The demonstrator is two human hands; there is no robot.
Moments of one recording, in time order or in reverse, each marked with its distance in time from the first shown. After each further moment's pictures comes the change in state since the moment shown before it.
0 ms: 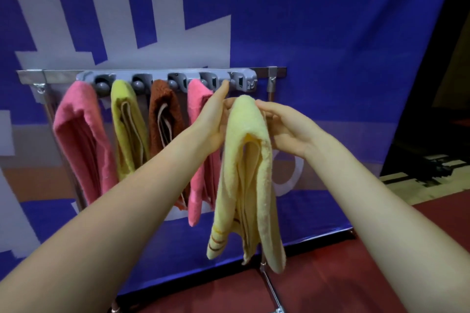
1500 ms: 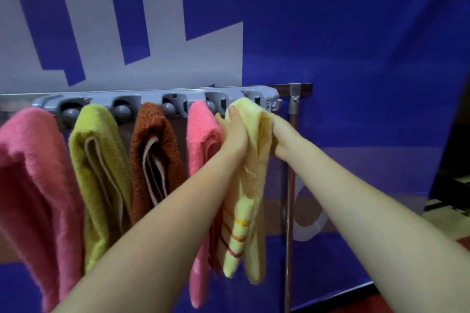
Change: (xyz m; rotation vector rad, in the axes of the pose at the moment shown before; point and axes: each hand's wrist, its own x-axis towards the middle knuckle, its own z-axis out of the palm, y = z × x) left_hand 0.157 -0.022 -0.025 0.411 0.529 0.185; right_hand 0.203 0.017 -0.021 0.083 0.326 -0.051
